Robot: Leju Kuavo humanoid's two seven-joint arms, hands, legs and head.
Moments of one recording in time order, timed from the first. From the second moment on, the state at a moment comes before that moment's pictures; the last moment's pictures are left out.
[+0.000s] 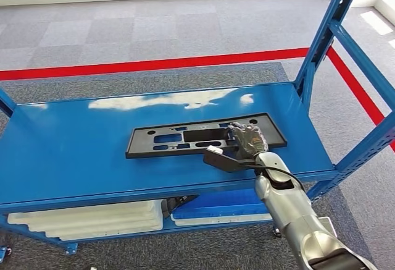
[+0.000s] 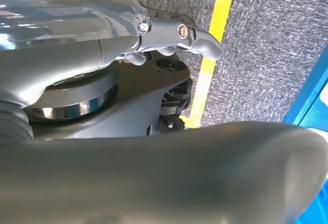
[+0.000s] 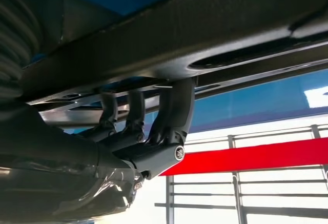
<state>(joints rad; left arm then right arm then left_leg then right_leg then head) -0.12 -0.21 1.25 -0.22 -0.93 -0.29 -0.27 -0.49 -0.08 0.26 -0.94 1.20 -0.12 -0.05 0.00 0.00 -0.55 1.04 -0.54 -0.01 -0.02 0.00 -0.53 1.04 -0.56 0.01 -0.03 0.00</state>
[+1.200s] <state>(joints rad) -0.10 -0.21 1.21 -0.22 -0.94 -0.28 -0.45 -0.15 0.03 0.07 -1.90 0.09 0.14 -0.36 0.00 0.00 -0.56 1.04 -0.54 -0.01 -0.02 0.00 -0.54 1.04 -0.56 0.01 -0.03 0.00</state>
